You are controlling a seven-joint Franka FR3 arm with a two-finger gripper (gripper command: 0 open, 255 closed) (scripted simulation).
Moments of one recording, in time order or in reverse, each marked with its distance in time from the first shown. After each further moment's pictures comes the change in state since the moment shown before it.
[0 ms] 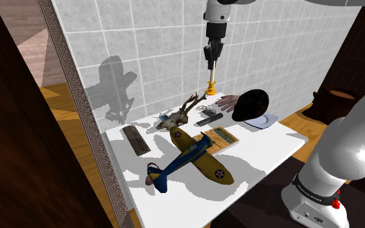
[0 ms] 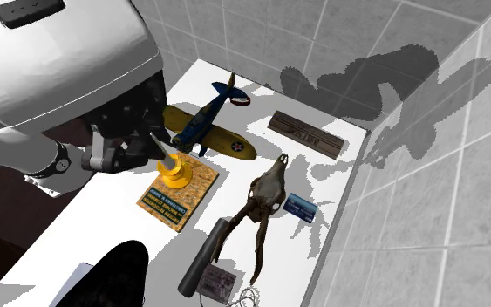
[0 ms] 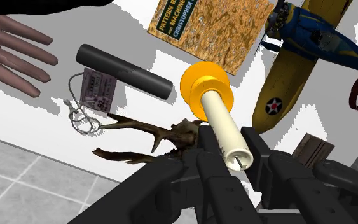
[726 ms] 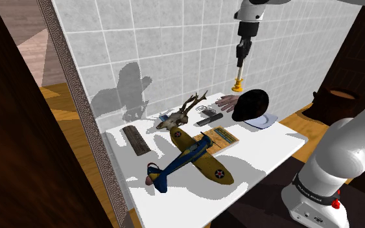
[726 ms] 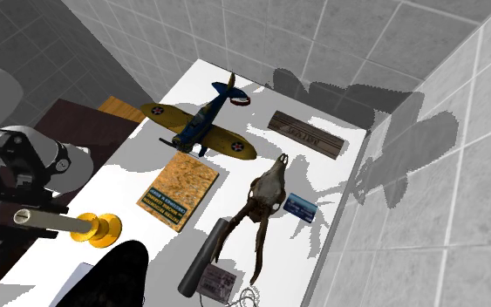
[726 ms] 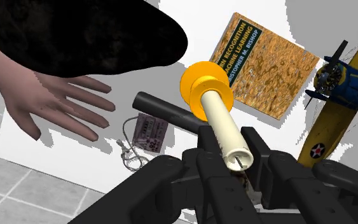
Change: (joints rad) arm -0.091 -0.185 -0.146 -0.179 -0.046 -0.005 -0.229
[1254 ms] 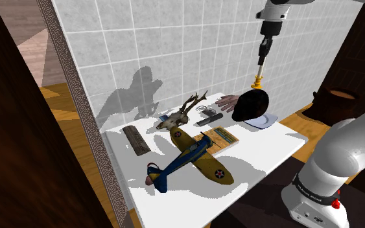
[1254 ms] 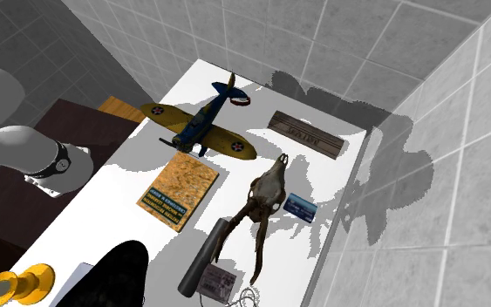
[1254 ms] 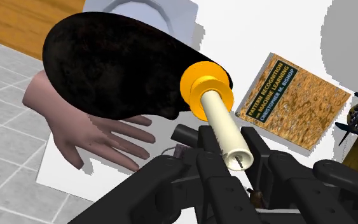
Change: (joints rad) arm -0.070 -0.067 -0.133 -0.044 -0.061 -0.015 -0.190
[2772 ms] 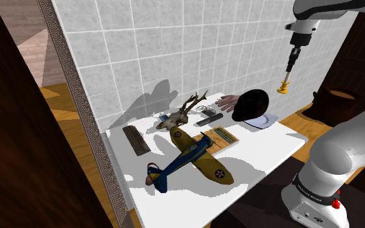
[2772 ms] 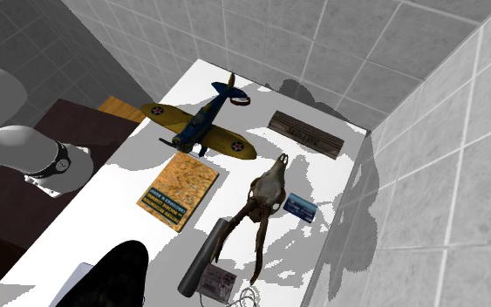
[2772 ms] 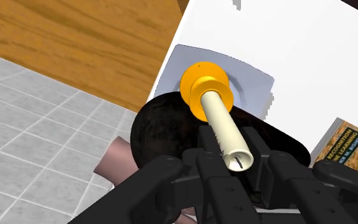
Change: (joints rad) arm -0.106 0.031 -0.267 -0.052 -0.089 0.113 -0.341
